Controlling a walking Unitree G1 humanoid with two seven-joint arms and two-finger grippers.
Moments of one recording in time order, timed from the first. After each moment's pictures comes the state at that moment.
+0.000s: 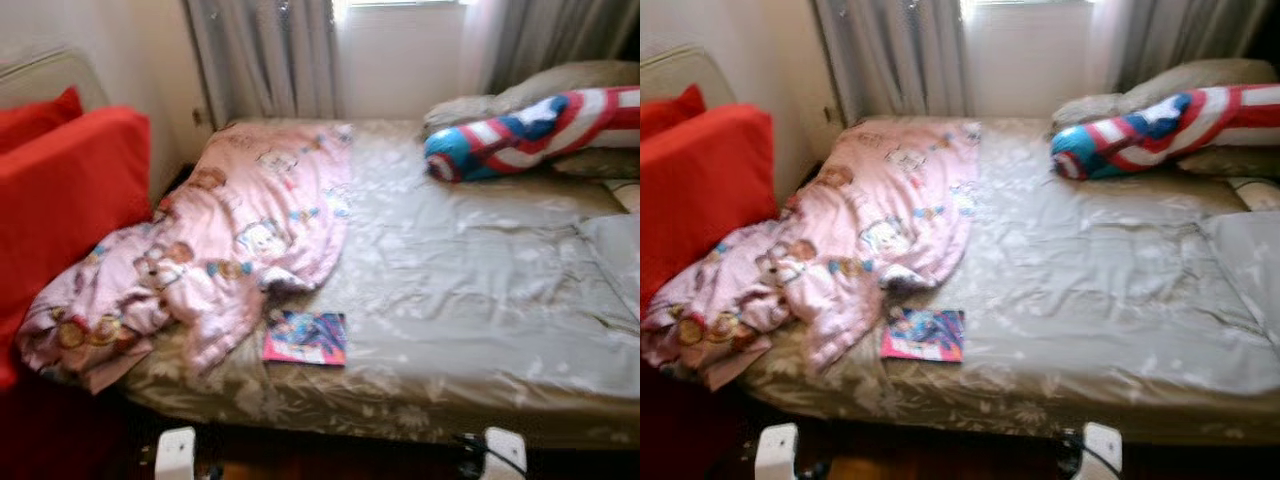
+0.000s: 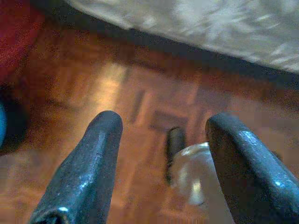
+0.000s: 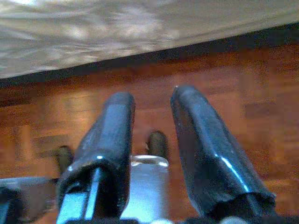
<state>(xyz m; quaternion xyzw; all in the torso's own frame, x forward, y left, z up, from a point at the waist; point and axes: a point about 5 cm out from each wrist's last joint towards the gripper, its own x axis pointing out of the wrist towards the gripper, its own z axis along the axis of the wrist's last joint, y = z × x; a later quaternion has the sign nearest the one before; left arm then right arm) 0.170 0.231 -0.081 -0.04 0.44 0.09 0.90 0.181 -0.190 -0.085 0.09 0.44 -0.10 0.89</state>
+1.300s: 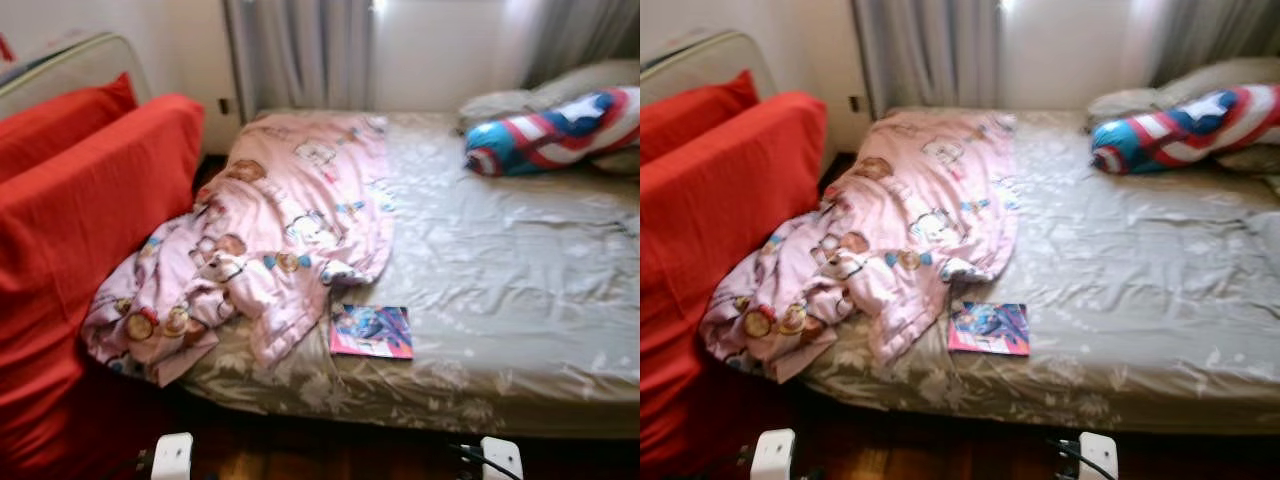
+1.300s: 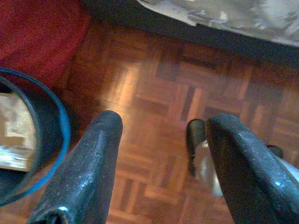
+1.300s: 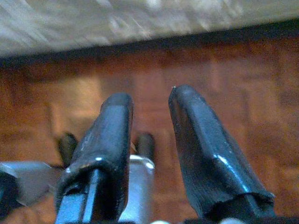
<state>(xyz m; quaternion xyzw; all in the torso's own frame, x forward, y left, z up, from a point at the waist) 0.163 0.233 -0.083 -0.02 0.45 0.08 0.89 0.171 -0.202 -0.087 0.08 0.44 -0.08 0.89</state>
